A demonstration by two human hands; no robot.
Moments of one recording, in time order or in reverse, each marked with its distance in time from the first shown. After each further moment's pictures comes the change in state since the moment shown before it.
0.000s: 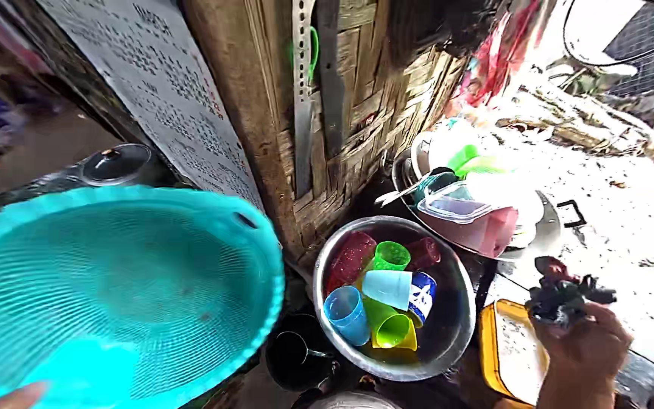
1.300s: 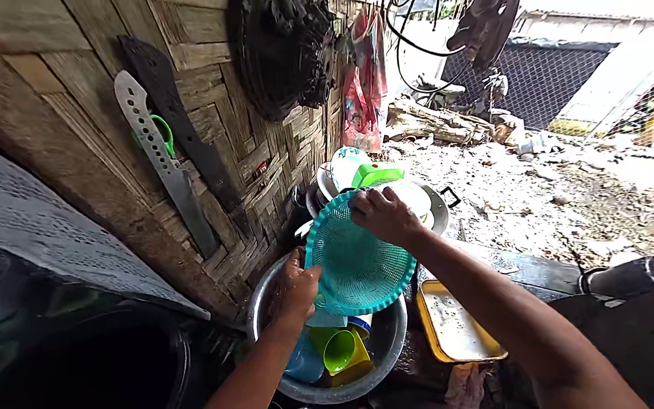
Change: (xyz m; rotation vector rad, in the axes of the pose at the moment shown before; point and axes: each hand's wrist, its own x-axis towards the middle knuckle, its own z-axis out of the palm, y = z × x) left_hand 0.042 -0.012 0.381 -0.061 -0.494 -0.098; right_hand 0.112 -0.004 0.124 -1.918 -0.690 -1.423
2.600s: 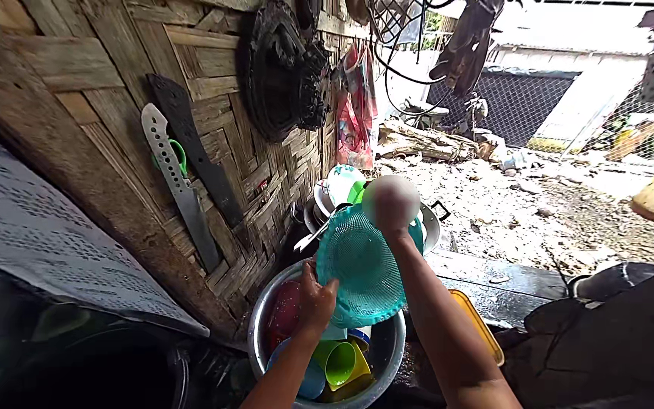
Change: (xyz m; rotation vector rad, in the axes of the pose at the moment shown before) left_hand -0.006 -0.019 0.018 0.013 -0.089 0.242; right_hand 0.030 -0.001 0.000 0.563 0.318 1.094
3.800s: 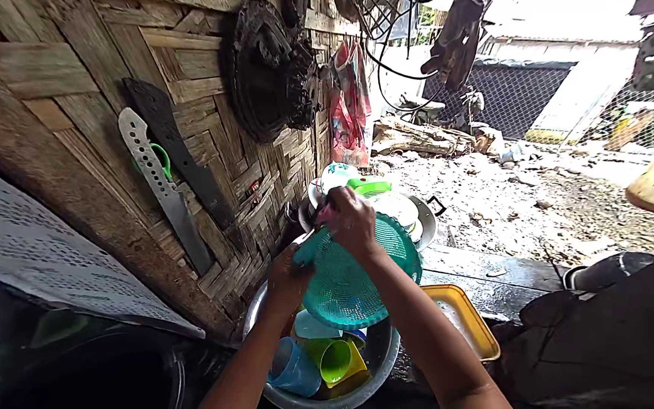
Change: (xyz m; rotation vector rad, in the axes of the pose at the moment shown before) left_hand 0.027 0.019 -0.033 0.169 -0.062 0.111; right_hand -0.033 -0.046 0.009 0.117 0.072 -0.451
